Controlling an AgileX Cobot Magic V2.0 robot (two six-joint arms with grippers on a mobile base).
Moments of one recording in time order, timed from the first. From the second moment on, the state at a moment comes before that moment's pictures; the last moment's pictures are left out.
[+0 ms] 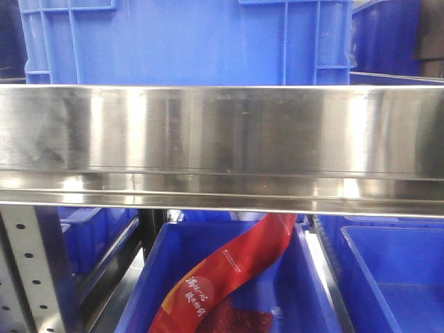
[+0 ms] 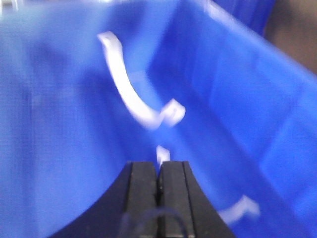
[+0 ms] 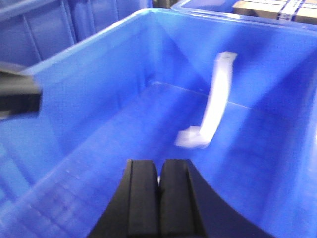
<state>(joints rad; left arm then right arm) -0.45 1.58 -1.73 -0.01 0.77 -0.05 0.56 1.44 -1.52 0.03 0.61 0.12</state>
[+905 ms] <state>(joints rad) -0.45 0.78 -0.77 -0.01 0.21 -0.05 0.48 0.76 -0.74 -0.15 0.29 0.16</state>
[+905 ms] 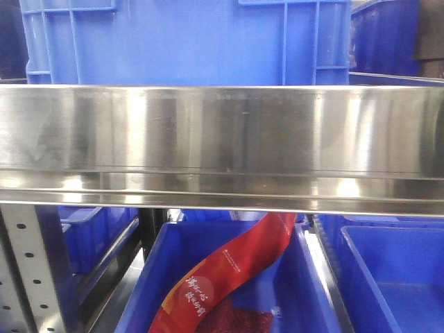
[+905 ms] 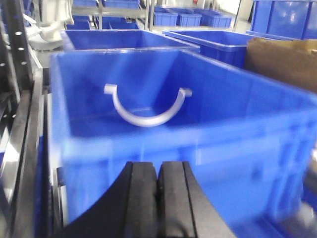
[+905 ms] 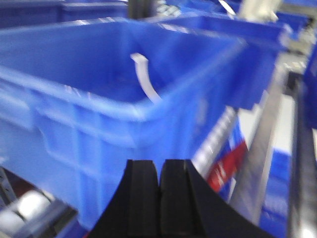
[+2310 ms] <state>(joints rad) -0.45 0.48 -0.58 -0.01 0.18 -0.05 0.38 0.42 -0.56 -0.13 0.26 0.08</state>
